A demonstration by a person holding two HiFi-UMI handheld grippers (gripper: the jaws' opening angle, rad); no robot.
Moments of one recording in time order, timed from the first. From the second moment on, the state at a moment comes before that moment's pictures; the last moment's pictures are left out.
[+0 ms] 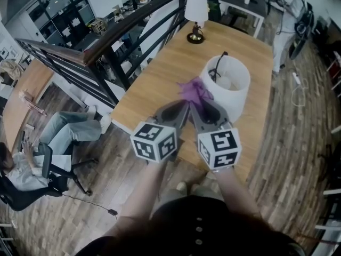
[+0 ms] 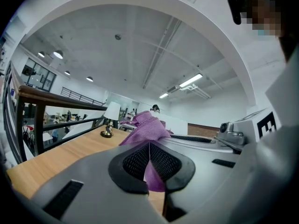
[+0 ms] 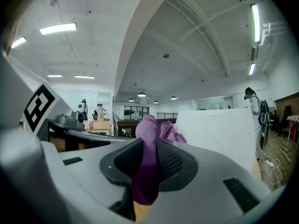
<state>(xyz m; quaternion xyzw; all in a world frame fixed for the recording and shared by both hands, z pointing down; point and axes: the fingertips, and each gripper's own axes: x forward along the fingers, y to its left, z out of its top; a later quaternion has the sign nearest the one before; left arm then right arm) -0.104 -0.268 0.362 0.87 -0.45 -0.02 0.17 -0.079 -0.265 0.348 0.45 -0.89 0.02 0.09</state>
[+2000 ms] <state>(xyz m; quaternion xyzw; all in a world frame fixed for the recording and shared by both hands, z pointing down) -0.090 -0.228 0.384 0.86 -0.47 -0.01 0.19 -0.067 -0.226 0.365 0.42 -0.90 0.05 0.09</state>
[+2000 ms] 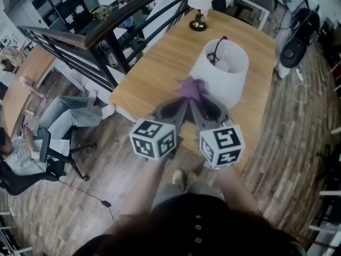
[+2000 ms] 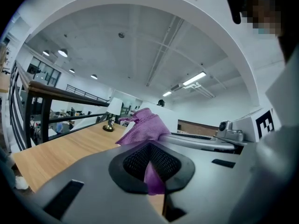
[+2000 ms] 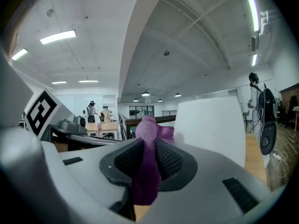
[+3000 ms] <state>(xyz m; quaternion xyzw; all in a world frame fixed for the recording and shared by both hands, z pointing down) -0.044 -0.239 0.282 0.91 -0.41 -0.06 0.08 -0.005 -0.232 0.255 0.49 -0.87 -0.08 0.00</state>
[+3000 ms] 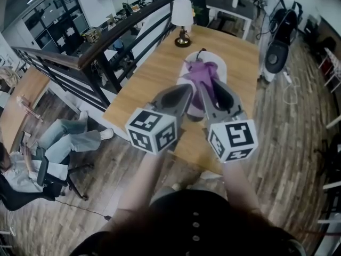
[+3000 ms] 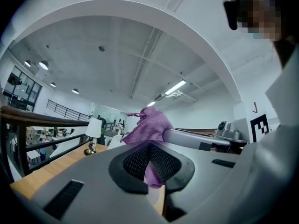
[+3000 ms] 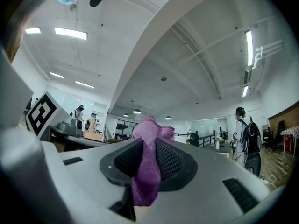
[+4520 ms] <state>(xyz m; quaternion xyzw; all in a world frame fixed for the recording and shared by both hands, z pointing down) -0.029 -0.251 0.329 0.91 -0.41 -0.01 0.12 -0.007 -0.243 0.314 0.46 -0.89 -0.01 0.04</state>
